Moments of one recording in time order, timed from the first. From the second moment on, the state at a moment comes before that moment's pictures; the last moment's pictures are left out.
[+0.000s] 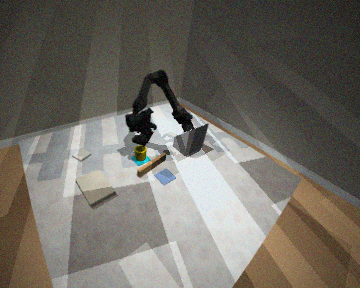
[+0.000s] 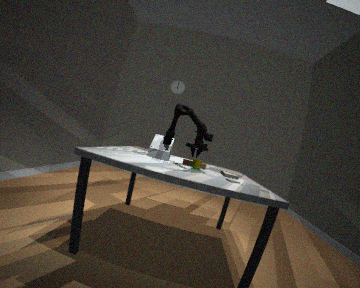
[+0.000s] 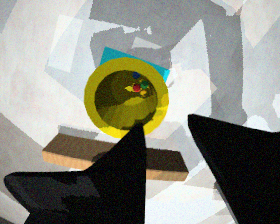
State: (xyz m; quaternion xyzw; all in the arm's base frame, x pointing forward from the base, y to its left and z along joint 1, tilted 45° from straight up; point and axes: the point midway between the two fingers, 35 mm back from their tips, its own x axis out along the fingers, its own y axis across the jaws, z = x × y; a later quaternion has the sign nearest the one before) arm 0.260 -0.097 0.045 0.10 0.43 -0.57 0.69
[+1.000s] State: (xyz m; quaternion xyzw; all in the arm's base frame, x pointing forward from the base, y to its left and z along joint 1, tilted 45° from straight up) arm 0.255 -0.049 0.083 0.10 0.43 -0.57 0.69
